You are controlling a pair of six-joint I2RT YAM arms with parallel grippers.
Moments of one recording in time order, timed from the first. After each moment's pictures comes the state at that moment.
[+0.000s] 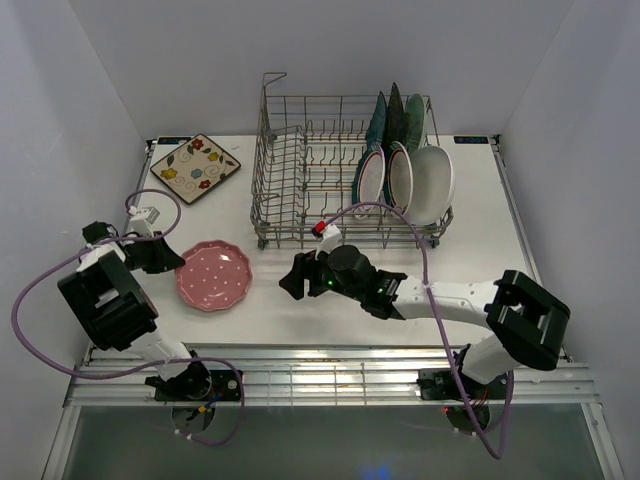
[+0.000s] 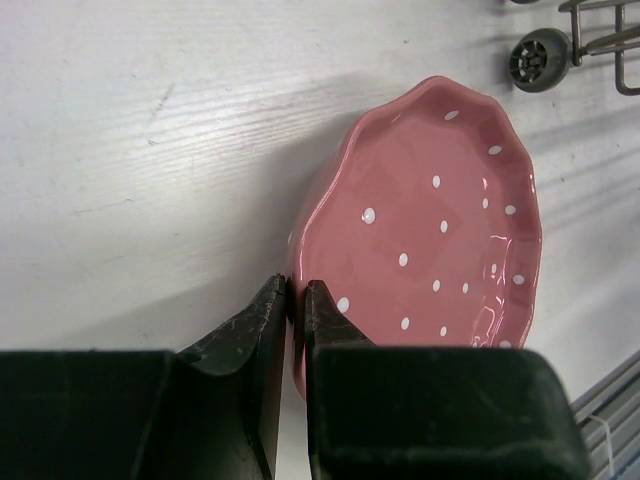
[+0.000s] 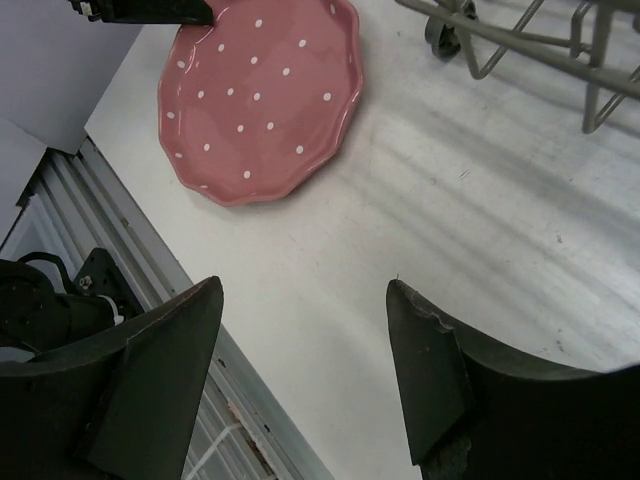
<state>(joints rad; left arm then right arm) 0.63 1.63 0.93 -0.55 0.86 0.57 1.09 1.47 0.79 0.33 0.06 0.57</state>
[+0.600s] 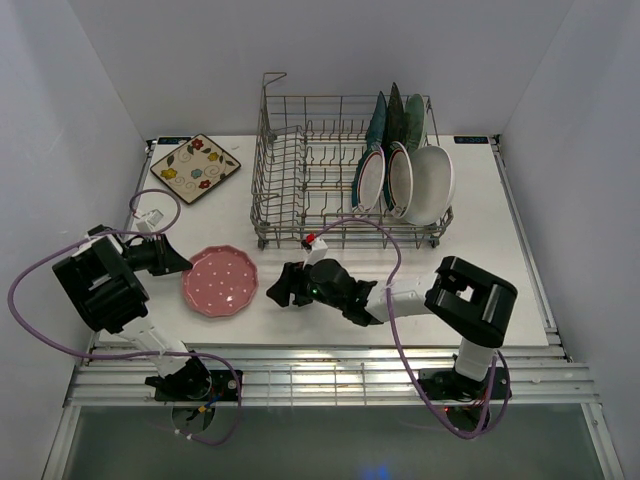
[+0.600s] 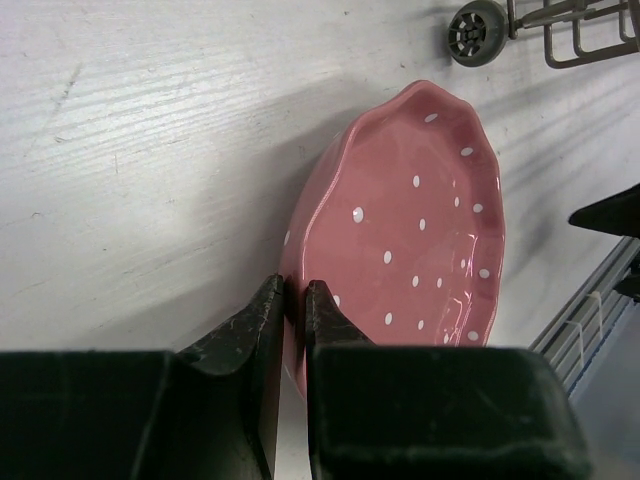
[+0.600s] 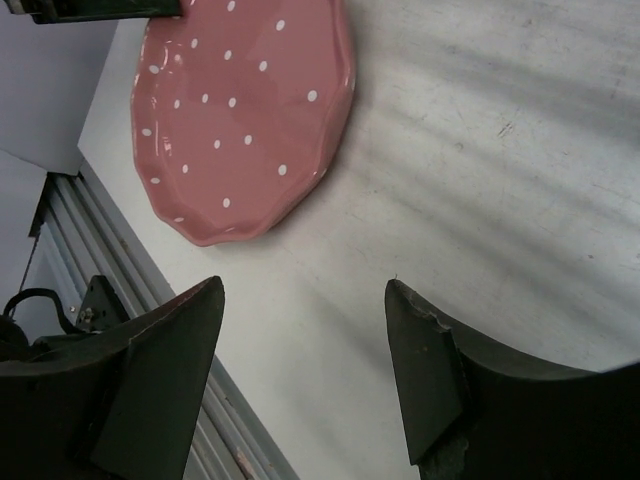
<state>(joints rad) 0.63 1.77 1.01 -0.74 0.96 0.69 1.13 1.75 0.78 0.60 0.08 0.78</state>
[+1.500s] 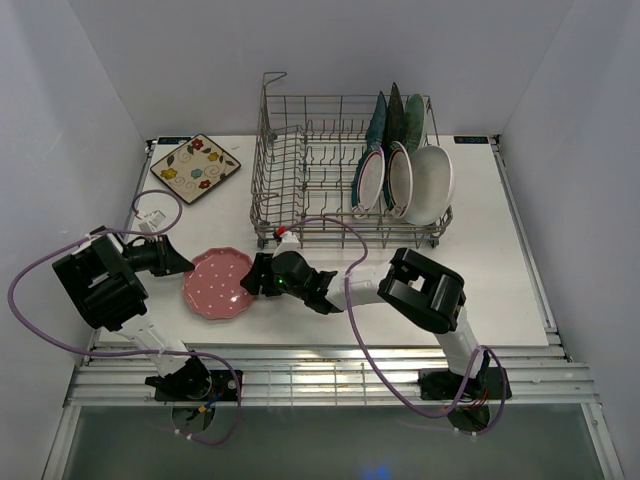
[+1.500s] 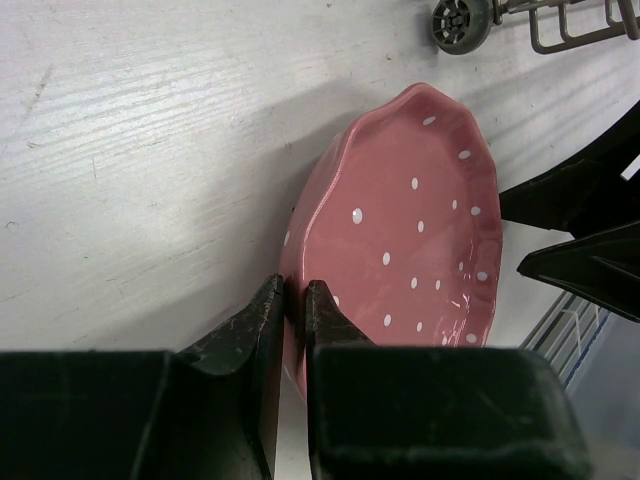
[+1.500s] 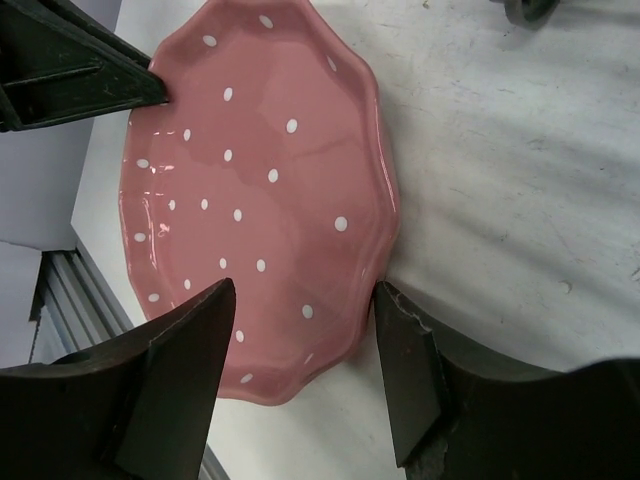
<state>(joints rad) 0.63 1.81 1.03 -0.79 0.99 0.75 1.15 2.06 1.13 0.50 0.14 0.88</state>
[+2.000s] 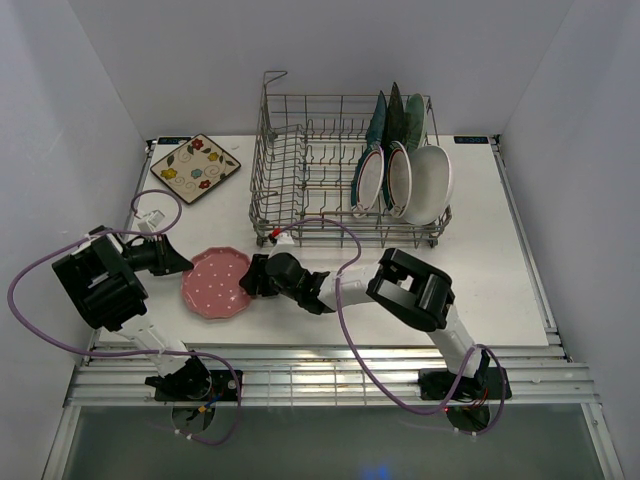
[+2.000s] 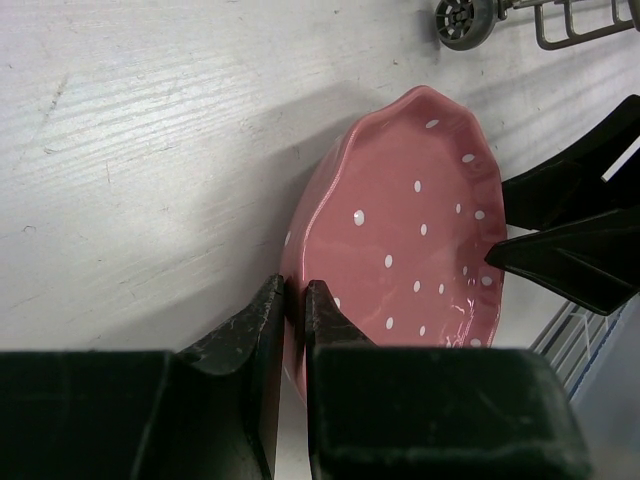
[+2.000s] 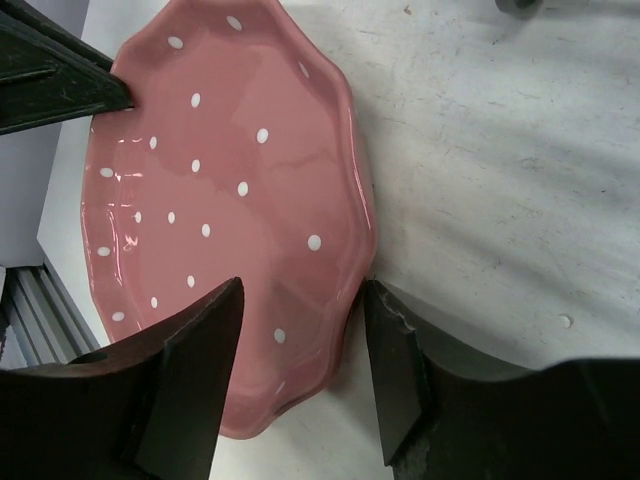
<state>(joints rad) 0.64 1.81 1.03 -0.78 0.99 0.75 1.16 2.13 1.20 0.49 0.19 0.86</state>
